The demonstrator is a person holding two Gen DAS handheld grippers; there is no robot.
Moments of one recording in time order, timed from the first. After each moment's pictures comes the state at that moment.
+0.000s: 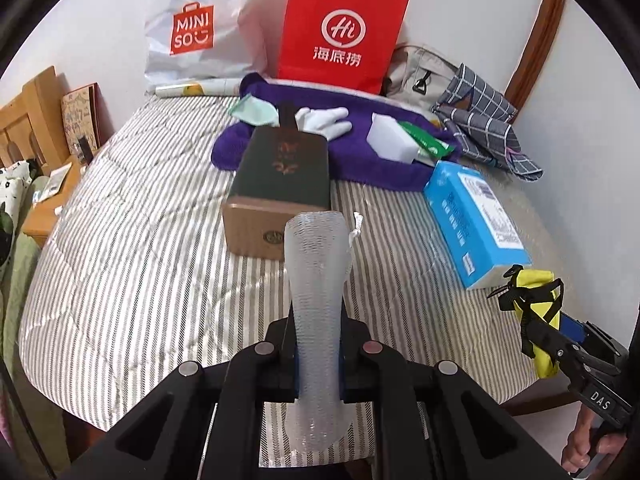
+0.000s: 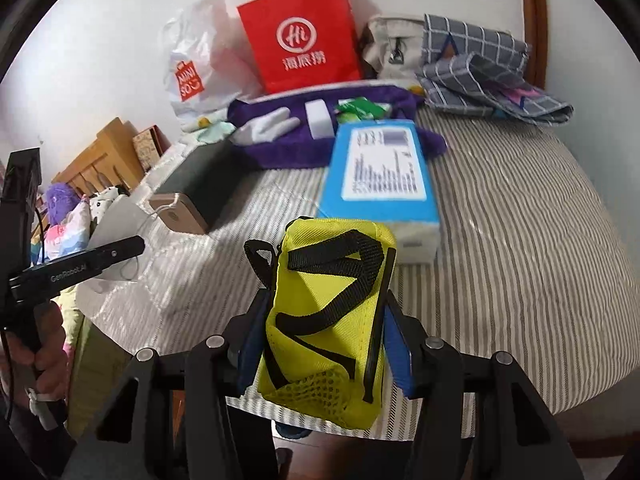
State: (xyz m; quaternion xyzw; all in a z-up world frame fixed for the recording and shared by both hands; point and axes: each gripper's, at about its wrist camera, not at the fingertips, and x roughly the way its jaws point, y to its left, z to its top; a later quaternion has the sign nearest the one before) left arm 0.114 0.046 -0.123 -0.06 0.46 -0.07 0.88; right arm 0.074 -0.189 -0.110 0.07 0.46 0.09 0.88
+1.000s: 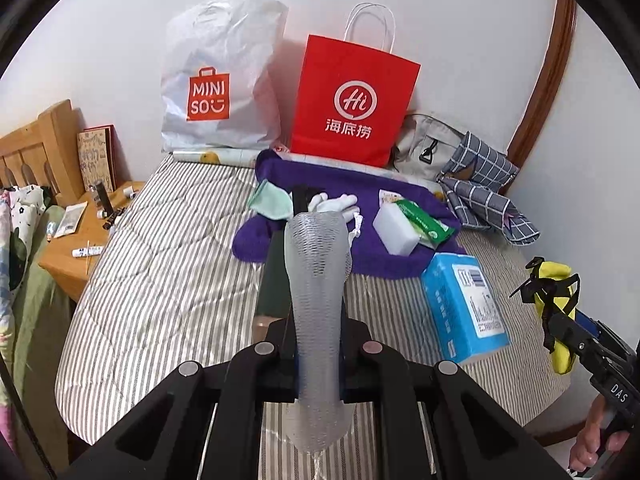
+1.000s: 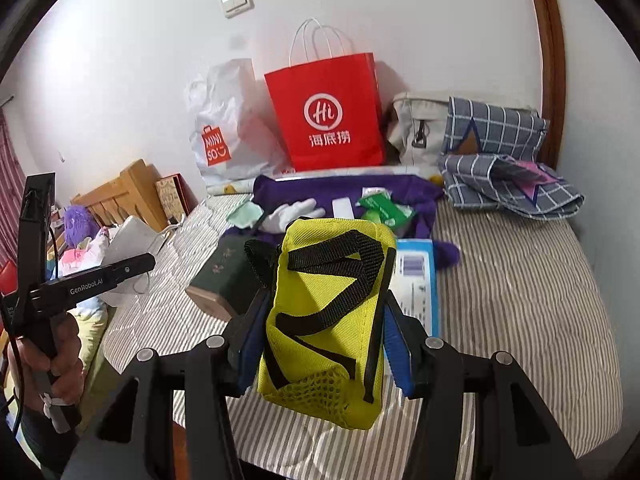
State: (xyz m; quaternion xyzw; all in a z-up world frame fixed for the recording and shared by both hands) left arm 0.147 0.064 -0.047 -0.08 0.40 -0.05 0.91; right arm 0.119 -0.189 -0.027 0.07 0.38 0.11 0.91
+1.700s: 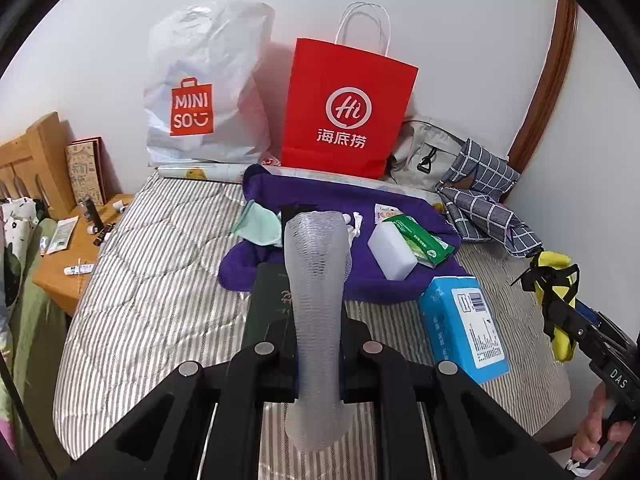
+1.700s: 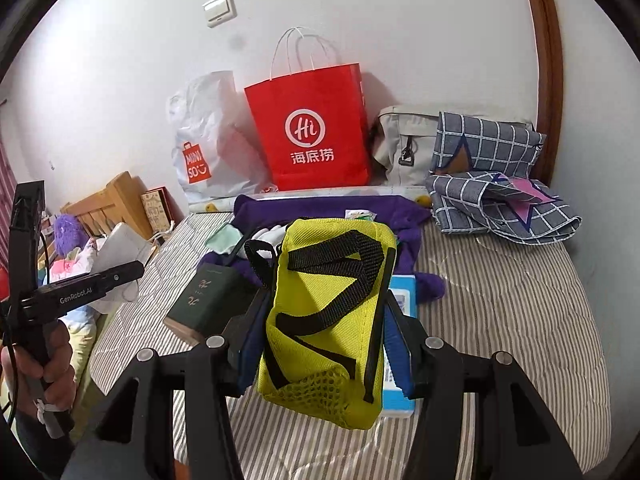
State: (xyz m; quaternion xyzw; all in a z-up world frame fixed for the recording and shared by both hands) left arm 0.186 0.050 -0.042 -0.07 0.40 -0.06 0.91; right arm 0.159 -0.204 -0.023 0.06 0.38 0.09 0.92
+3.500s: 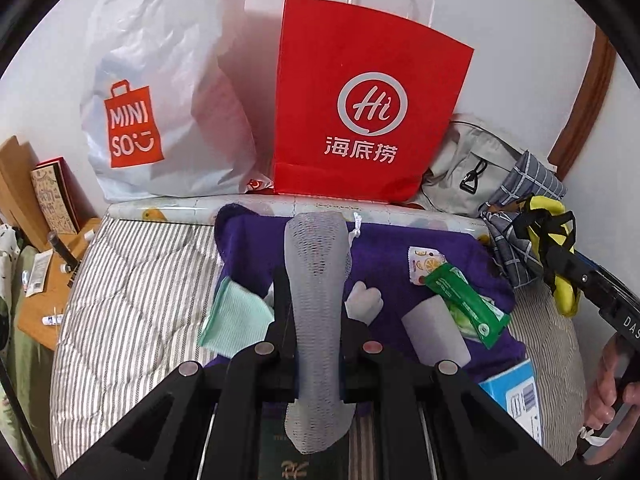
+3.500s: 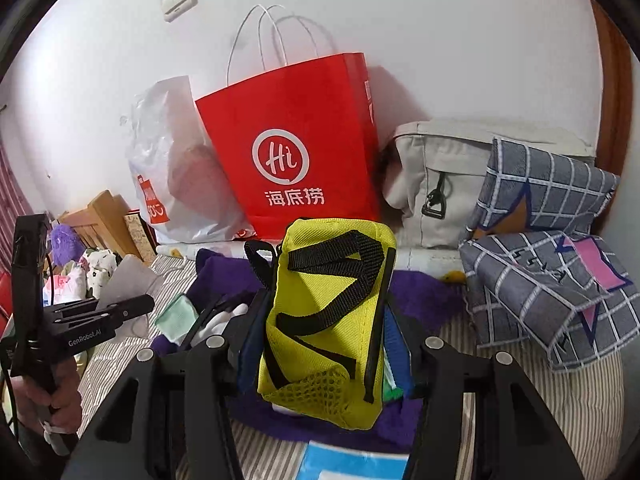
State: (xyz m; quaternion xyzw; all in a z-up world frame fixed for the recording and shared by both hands) left arm 0.355 0.036 -0.076 -0.05 0.44 -0.05 0.90; right arm 0.362 -0.207 -0.054 0.07 0.38 0.12 0.91
